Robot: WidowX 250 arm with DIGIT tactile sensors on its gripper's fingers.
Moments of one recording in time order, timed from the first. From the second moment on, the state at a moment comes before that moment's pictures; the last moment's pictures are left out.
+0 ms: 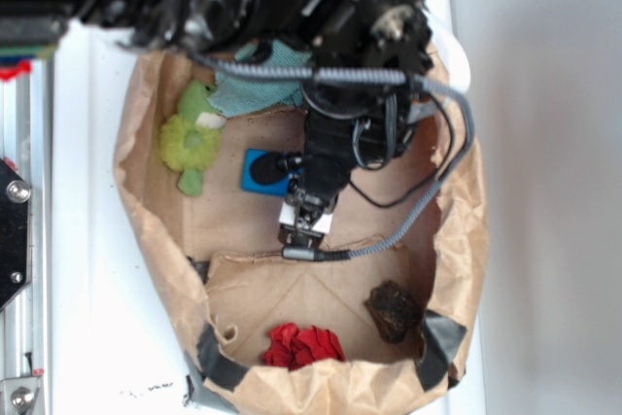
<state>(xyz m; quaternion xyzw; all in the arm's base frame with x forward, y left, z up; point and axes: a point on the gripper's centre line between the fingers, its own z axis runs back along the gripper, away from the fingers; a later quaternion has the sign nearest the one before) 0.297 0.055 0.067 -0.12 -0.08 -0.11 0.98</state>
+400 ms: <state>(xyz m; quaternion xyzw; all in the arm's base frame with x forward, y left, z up) 0.286 0.058 0.060 -0.11 -0.09 -0.12 0.98</state>
